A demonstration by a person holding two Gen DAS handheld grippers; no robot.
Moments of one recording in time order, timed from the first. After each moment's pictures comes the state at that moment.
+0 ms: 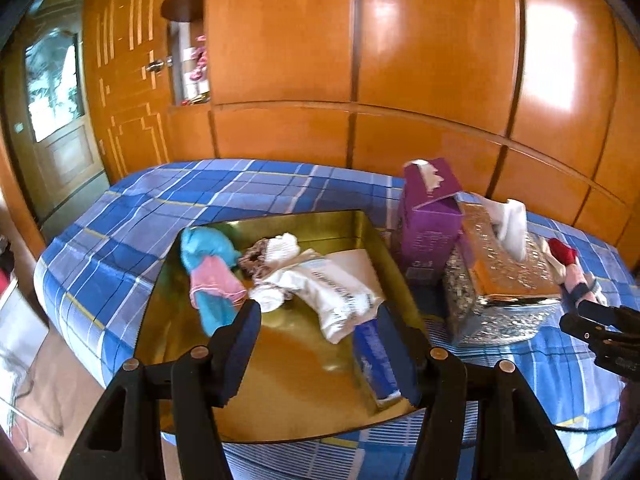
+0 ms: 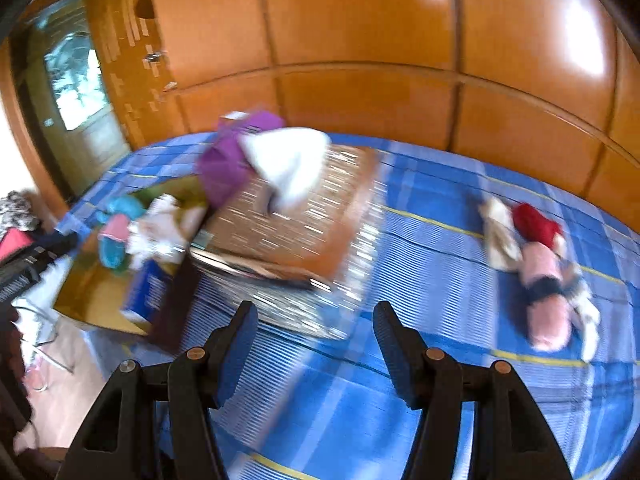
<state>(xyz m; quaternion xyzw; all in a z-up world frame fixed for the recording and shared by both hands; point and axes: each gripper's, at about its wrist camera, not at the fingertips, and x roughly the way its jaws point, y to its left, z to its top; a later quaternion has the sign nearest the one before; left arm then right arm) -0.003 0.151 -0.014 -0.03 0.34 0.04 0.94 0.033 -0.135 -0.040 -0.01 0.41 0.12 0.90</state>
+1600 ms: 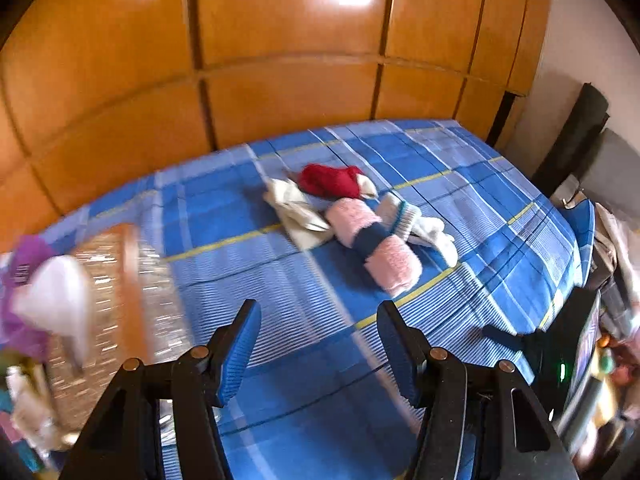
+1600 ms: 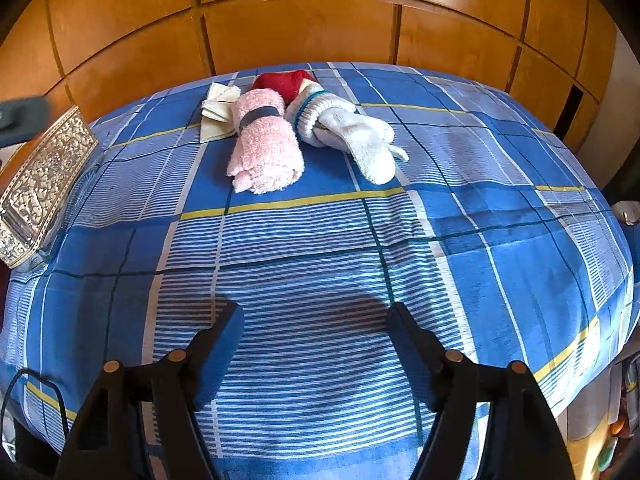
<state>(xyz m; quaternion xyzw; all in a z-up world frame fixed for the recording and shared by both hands) 0.088 -0.180 -0.028 0.10 0.43 -0.30 0.85 -0.019 -0.330 -0.132 0.07 0.46 -0.12 0.88</state>
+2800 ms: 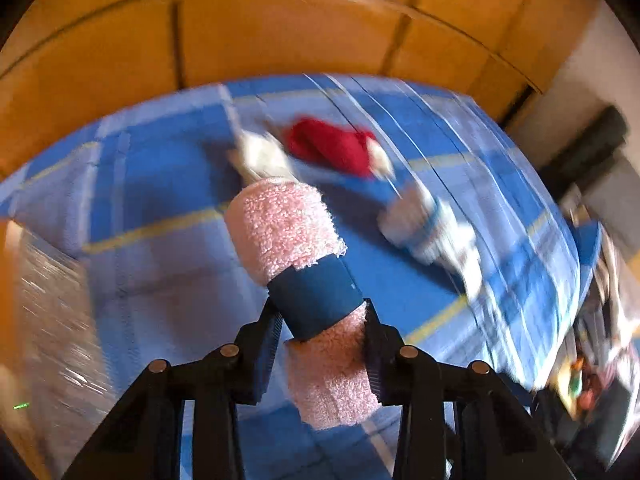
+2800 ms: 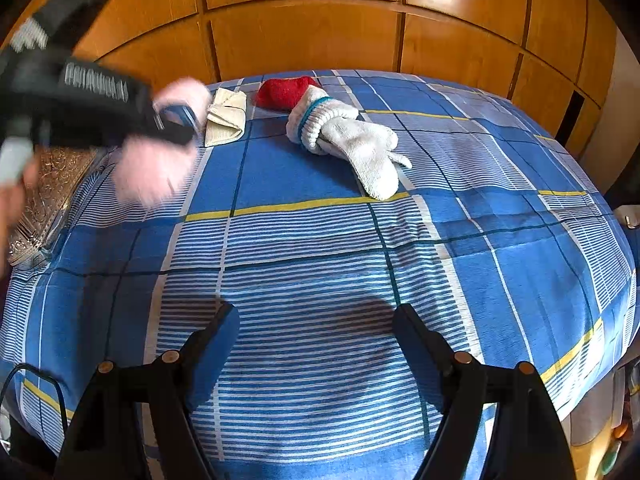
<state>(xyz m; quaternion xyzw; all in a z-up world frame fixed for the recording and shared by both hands) 0.173 -0.214 -0.075 0.05 0.52 -0.29 0.80 -0.022 -0.320 -0.133 0.07 0.44 -0.12 0.89</state>
